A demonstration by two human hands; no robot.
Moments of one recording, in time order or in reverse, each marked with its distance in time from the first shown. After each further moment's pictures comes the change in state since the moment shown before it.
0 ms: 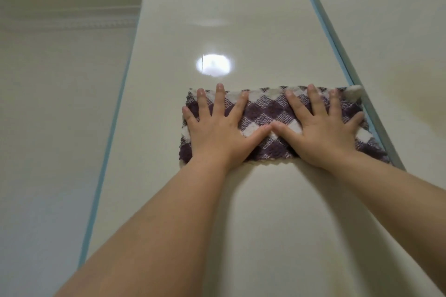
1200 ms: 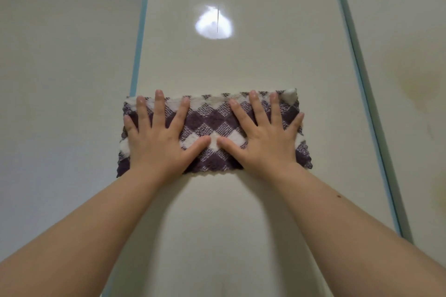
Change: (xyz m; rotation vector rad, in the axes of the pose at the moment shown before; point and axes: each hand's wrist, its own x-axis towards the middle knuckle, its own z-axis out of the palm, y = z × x) left_hand -0.101 -0.108 -0.008 0.043 -0.051 -0.140; right_hand -0.081 -0.088 0.030 -0.051 -0.003 -0.245
